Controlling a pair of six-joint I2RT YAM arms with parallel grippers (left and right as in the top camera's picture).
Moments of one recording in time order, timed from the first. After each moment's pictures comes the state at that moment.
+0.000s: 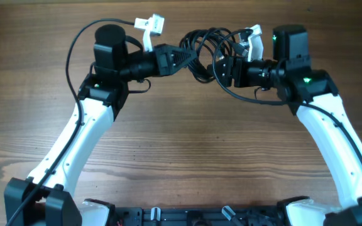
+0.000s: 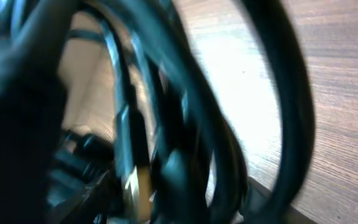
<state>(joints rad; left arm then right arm) -0.26 1.49 1.12 0.10 0.96 -0.80 0.22 1.44 1.25 -0.57 -0.70 0.33</state>
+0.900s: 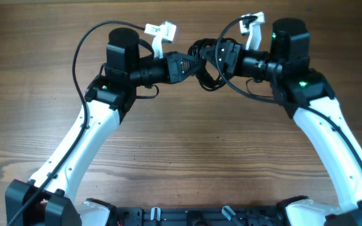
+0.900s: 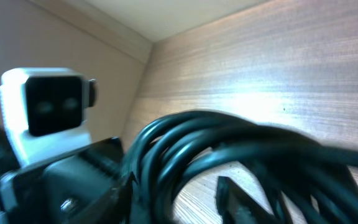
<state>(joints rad) -0.34 1.48 1.14 -0.04 0.88 -0.70 0.27 1.44 1.25 -0.33 -0.69 0.62</state>
